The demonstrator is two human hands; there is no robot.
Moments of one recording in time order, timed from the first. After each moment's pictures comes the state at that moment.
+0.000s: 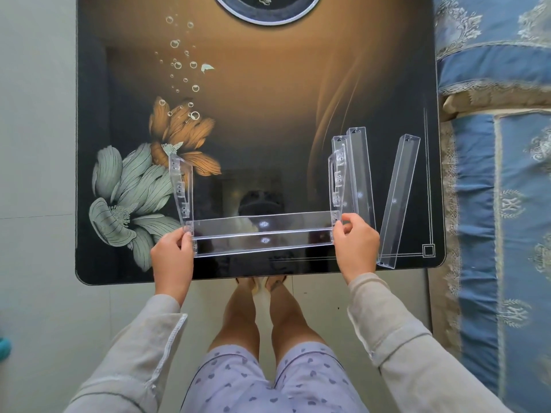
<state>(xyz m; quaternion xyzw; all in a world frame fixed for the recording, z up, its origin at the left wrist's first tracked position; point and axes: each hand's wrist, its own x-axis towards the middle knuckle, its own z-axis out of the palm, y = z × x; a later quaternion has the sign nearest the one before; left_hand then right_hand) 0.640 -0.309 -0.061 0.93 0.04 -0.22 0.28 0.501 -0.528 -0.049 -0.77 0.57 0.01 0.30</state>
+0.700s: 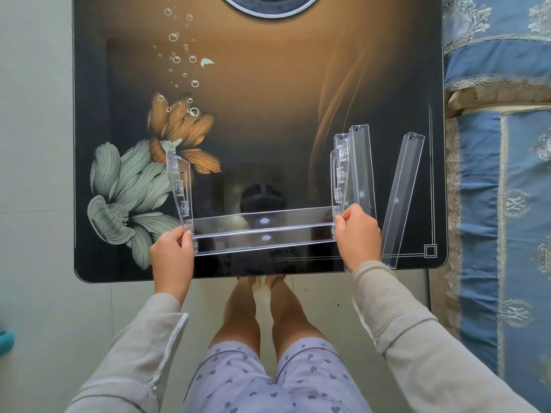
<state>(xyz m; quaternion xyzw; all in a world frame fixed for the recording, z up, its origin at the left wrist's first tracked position) 0.641 -0.315 -0.056 0.94 0.05 -0.22 0.27 0.512 -0.547 -0.050 -0.80 0.53 0.13 0.25</state>
